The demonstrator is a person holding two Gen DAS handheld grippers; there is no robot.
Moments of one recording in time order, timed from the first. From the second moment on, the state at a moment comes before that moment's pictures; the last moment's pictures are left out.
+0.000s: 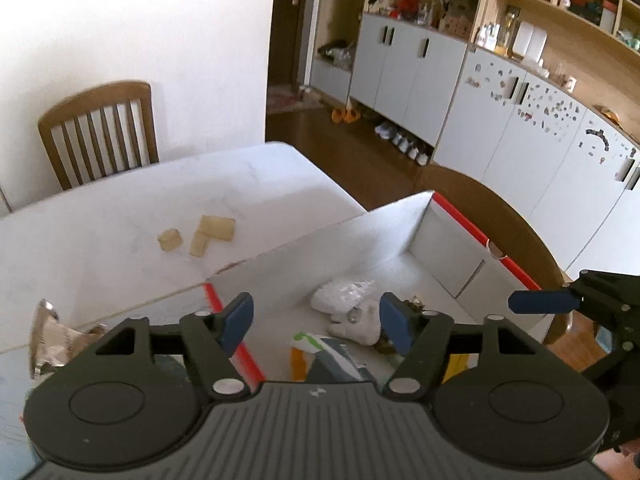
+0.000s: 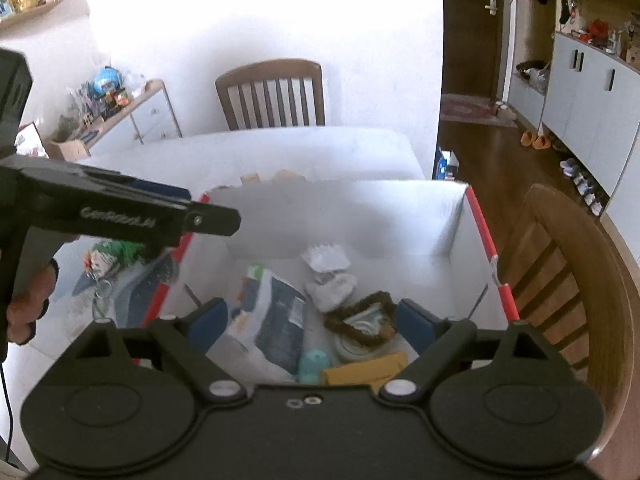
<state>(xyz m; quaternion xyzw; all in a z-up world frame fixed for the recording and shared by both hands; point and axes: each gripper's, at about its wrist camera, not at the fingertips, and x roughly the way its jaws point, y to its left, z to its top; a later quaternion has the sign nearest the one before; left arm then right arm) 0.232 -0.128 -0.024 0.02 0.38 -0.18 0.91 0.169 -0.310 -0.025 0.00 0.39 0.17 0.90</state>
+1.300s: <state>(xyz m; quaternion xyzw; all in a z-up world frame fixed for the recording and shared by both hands) 0.175 0.110 -0.030 -0.01 0.34 -0.12 0.93 0.146 -0.133 -0.011 0.03 0.37 0.18 0.91</state>
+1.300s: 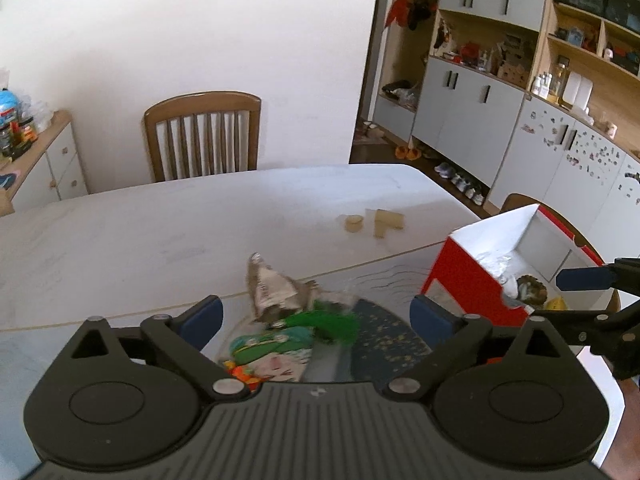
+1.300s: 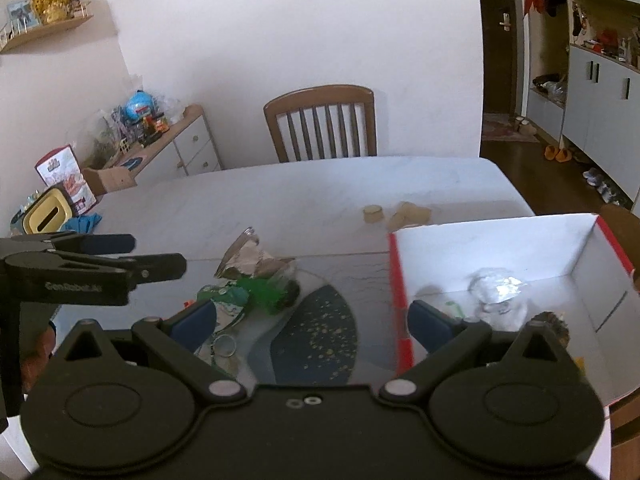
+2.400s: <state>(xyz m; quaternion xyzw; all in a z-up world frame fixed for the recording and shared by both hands) 0.199 0.159 -0.144 0.03 0.39 -0.15 0.91 0.209 -0.059 -0.072 -0.03 0.44 0.16 0.88</state>
